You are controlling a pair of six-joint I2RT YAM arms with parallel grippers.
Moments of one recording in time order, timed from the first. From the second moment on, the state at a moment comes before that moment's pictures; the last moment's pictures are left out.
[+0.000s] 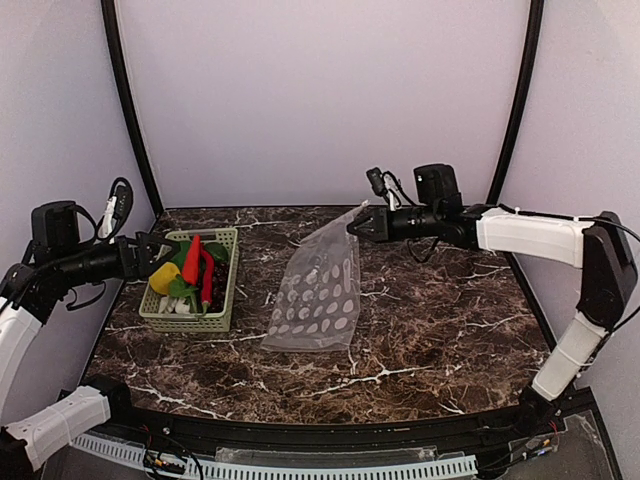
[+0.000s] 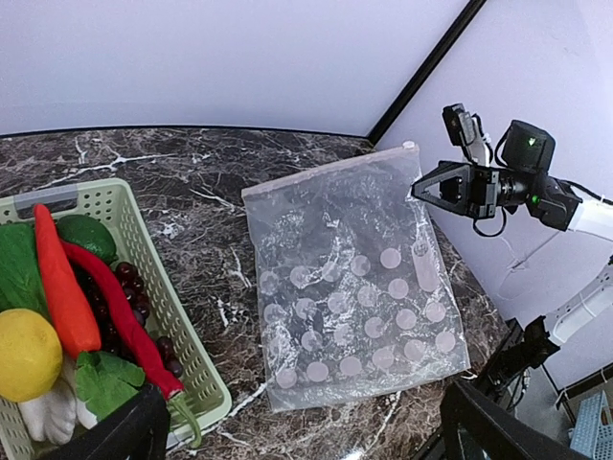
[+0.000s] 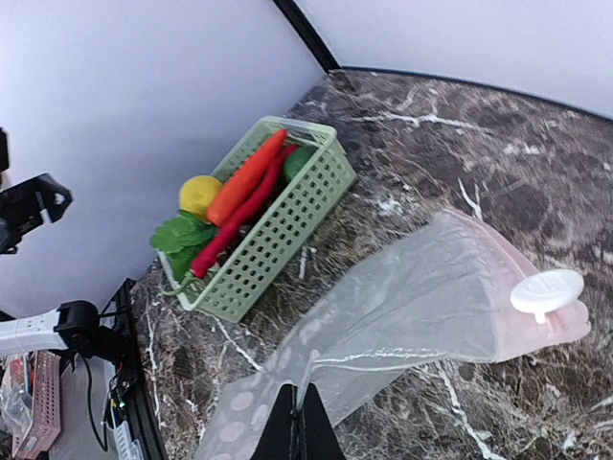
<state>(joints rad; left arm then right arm) -0.13 0.66 0.86 -0.62 0.57 -0.28 0.59 1.69 1.19 0.04 -0.58 0.39</state>
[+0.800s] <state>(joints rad) -0.26 0.74 0.90 -0.47 0.70 -0.42 0.82 1.42 1.60 -0.70 -0.64 0.05</state>
